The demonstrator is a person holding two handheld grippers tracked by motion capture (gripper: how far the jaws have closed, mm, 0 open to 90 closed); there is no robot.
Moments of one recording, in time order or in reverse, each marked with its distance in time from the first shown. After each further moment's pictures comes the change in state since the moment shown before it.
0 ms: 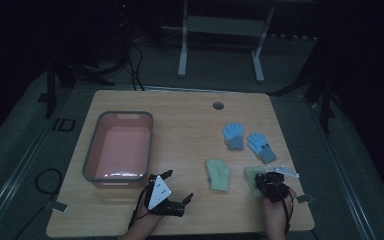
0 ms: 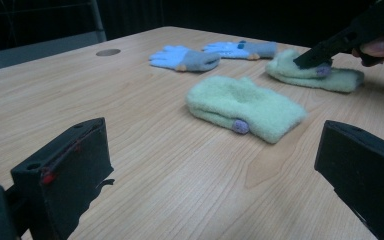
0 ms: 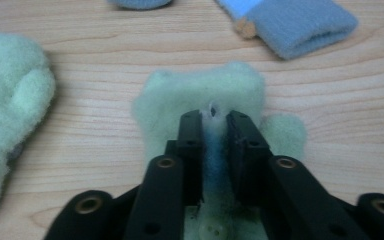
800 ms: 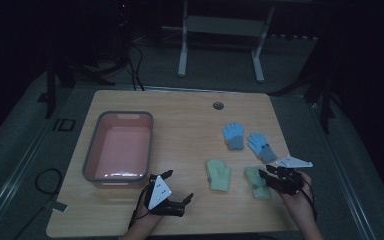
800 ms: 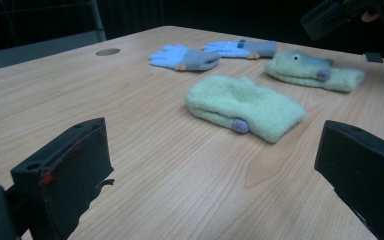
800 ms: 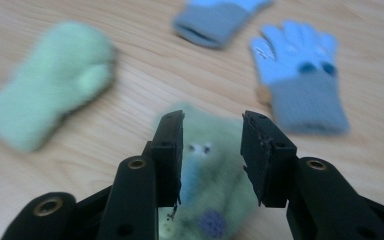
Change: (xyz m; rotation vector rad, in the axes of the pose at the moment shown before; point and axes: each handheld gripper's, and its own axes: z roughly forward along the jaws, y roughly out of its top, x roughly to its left) left arm 0.000 0.000 0.000 0.002 0.000 0.002; right arm -0.033 0.036 -0.027 -0.040 0.244 -0.386
